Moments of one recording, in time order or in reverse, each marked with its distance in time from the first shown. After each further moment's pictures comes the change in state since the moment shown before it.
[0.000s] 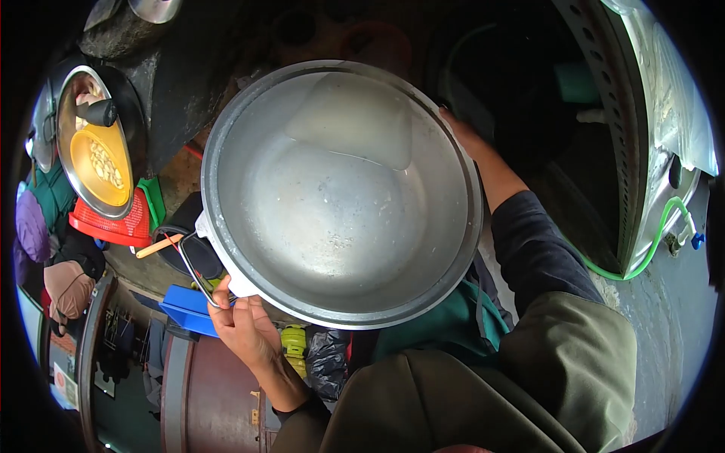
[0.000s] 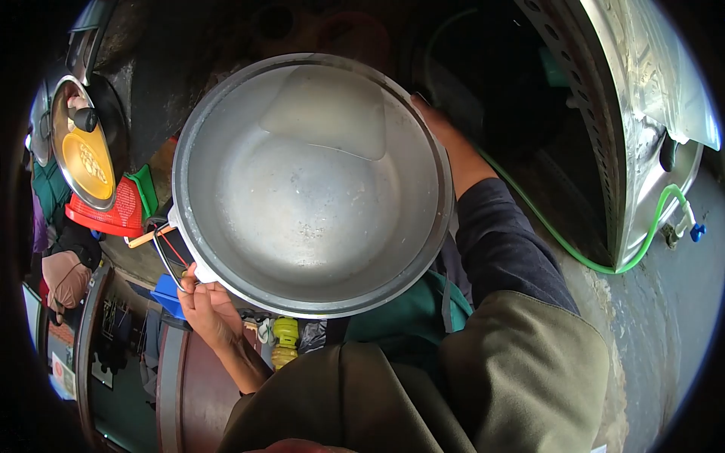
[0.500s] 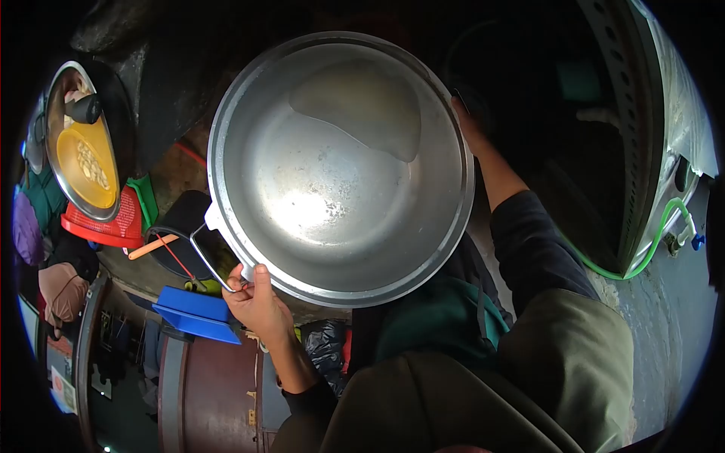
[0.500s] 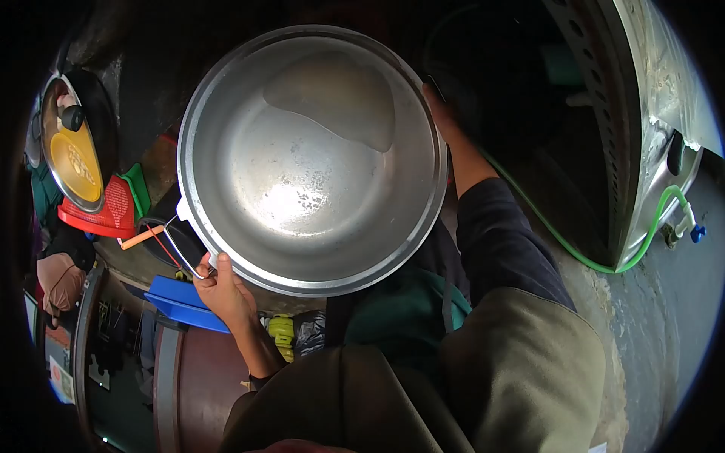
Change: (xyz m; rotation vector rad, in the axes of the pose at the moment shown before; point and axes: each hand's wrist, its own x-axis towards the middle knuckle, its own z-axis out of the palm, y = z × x) left_hand 0.012 -0.064 0.005 0.147 0.178 0.032; right_hand 0.051 0.035 -0.017 0.027 0.304 -0.136
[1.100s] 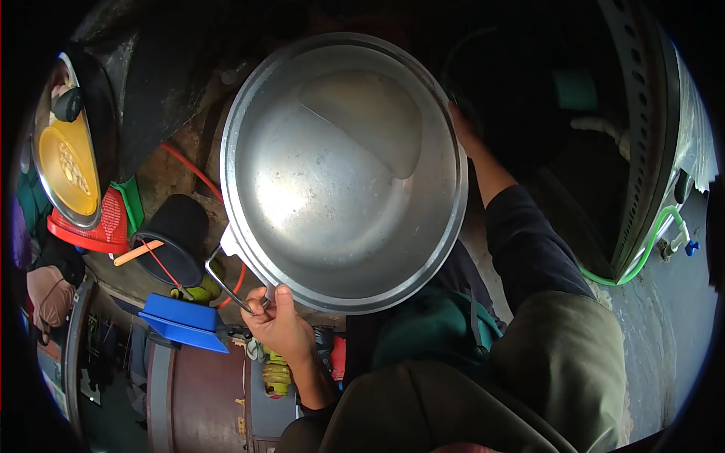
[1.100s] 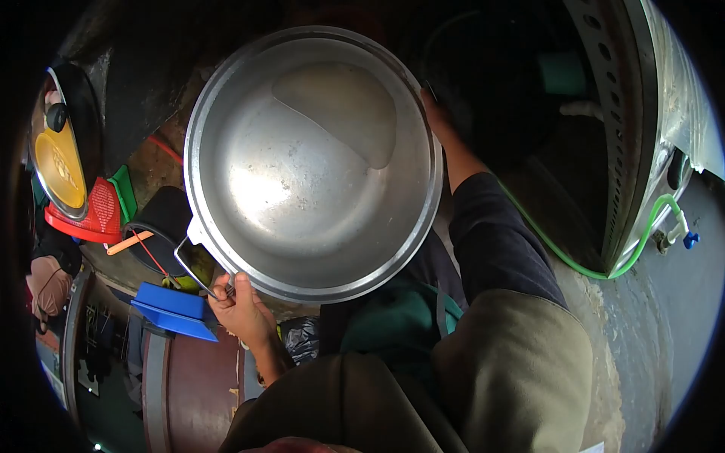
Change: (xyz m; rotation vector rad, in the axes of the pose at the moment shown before) left_hand -0.034 -0.027 -0.001 -0.041 0.031 -0.065; right_hand -0.020 -0.018 0.014 -0.171 0.170 -0.320
